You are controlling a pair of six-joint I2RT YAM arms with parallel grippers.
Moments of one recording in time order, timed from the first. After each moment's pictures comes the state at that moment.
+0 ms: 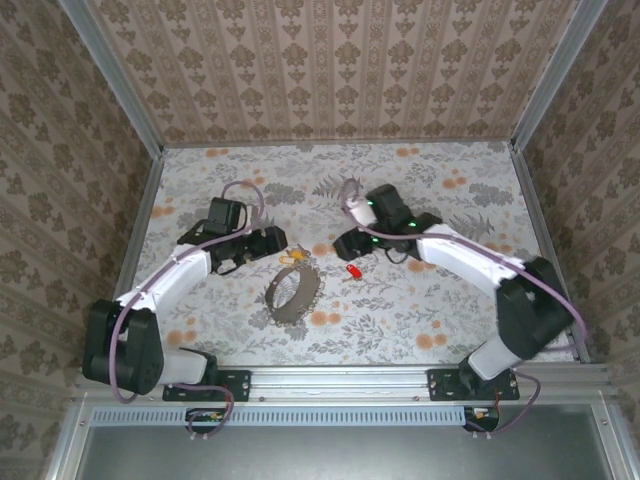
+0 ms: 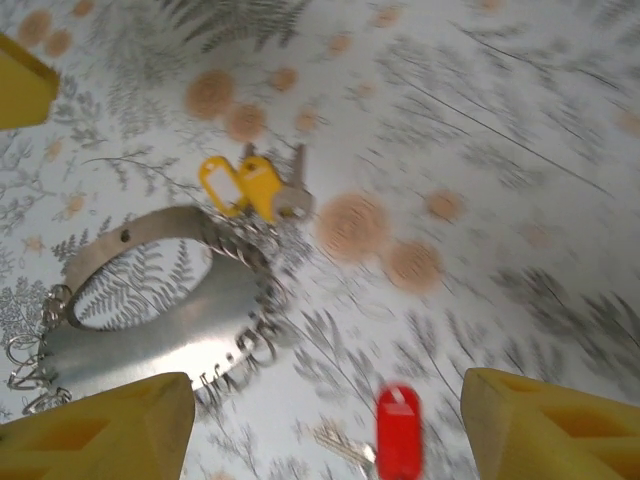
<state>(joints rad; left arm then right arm) -0.32 1.34 0.84 -0.46 0.36 -0.50 0.57 1.62 1.14 -0.39 -0.27 0.04</state>
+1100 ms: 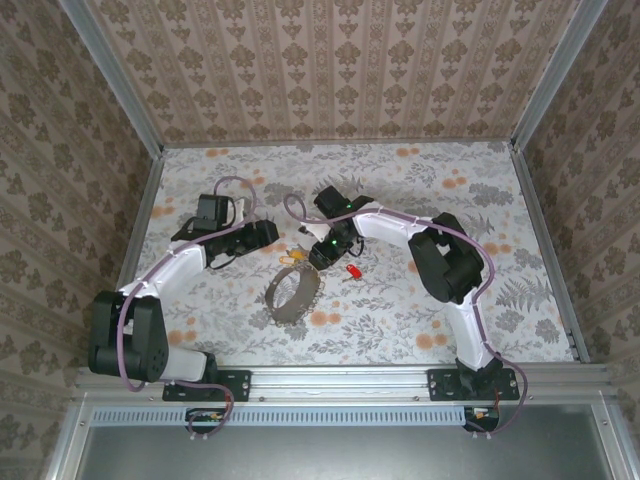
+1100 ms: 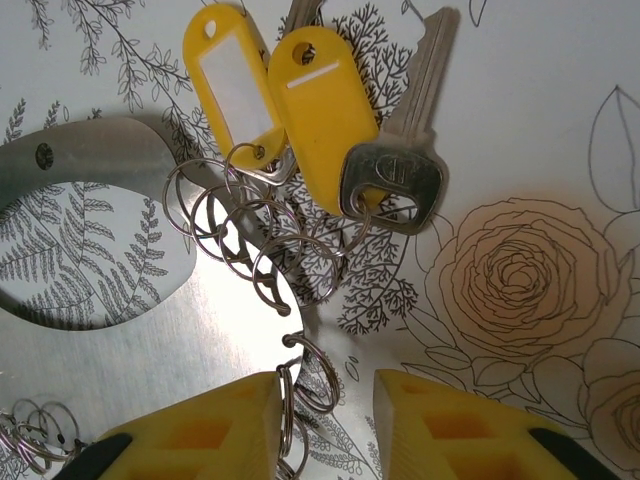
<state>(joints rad) -0.22 1.38 0.83 -0.34 0.49 -0.46 0.65 2.14 1.58 -0.71 -0.39 -0.14</state>
